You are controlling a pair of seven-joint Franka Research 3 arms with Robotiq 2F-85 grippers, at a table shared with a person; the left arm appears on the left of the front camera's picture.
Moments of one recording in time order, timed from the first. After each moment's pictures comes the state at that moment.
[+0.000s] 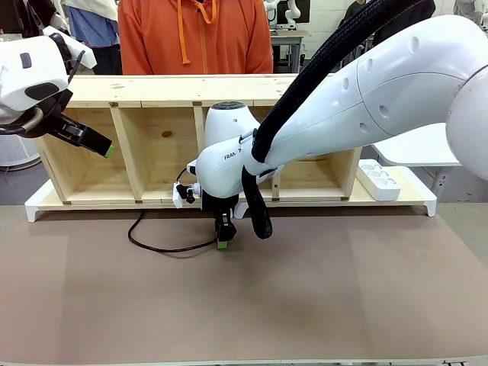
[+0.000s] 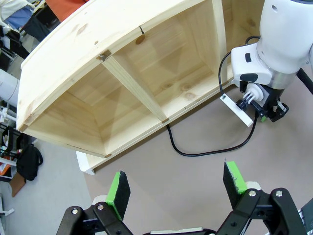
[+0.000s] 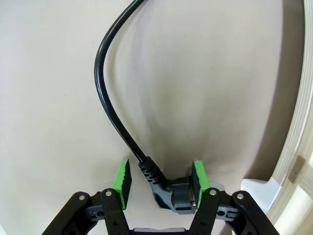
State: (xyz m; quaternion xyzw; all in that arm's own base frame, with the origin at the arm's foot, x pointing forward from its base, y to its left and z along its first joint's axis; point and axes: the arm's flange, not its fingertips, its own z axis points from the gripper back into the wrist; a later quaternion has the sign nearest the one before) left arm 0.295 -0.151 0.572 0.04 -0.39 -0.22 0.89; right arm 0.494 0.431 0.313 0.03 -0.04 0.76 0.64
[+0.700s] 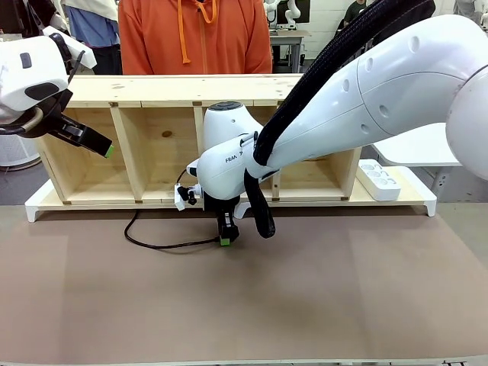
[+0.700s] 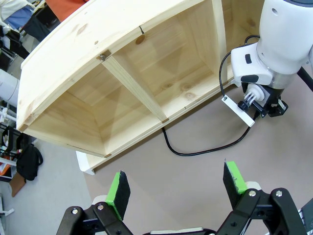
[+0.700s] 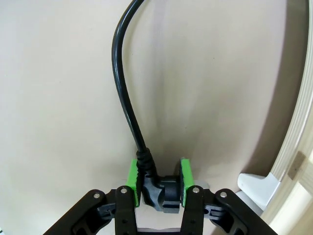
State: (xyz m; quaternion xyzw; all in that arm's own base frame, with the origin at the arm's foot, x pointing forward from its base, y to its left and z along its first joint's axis) left arm 0.295 -0.151 0.572 0.04 -0.39 -0.22 0.89; right arm 0.495 0.429 0.313 0.01 -0.03 0.78 0.63
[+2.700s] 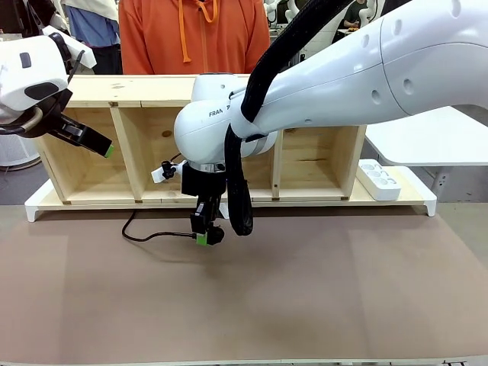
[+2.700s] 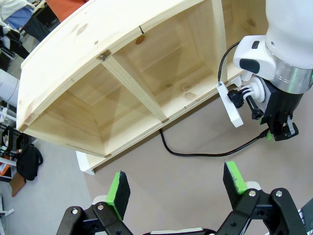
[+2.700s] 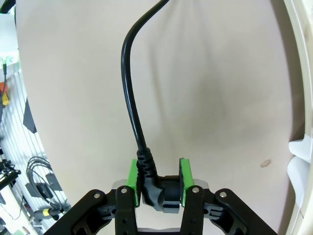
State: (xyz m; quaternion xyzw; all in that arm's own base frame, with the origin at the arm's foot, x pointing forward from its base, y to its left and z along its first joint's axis) left arm 0.295 -0.151 0.572 0.04 -0.39 -0.22 0.89; right arm 0.452 0.453 0.373 0.10 0.02 0.61 0.78
